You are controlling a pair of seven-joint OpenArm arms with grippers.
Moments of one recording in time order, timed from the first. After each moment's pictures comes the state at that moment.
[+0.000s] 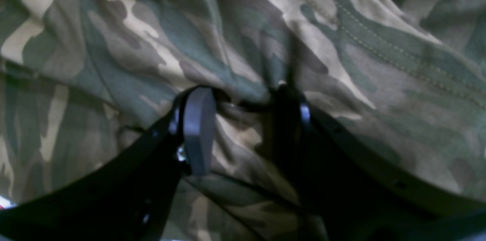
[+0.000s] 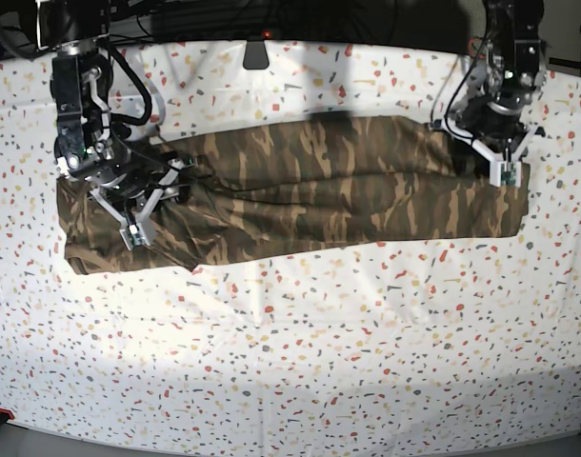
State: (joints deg) left arm 16.7 -9.8 -6.2 85.6 -9.7 -10.0 23.6; right arm -5.5 17.8 -1.5 86.2 18.9 22.3 -49.1
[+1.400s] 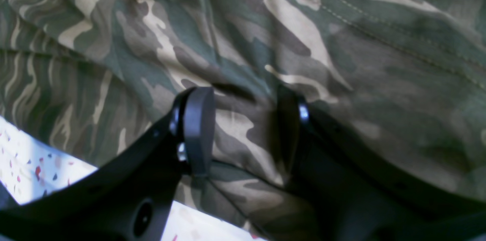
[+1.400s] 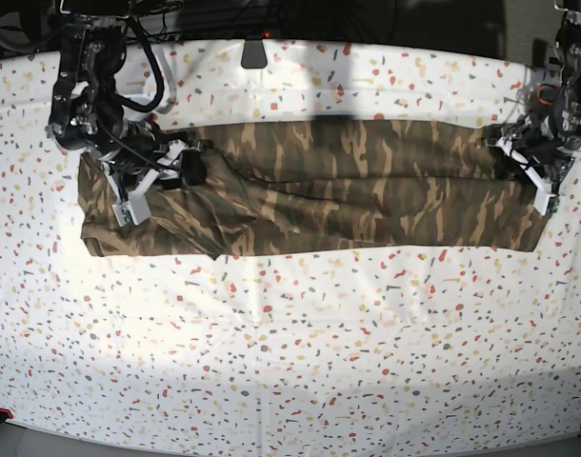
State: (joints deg) left arm 12.4 -27.5 -5.7 86.9 -28.5 -17.2 43.2; right arm -10.3 11.2 16.9 88.6 27.6 31.0 -56.2
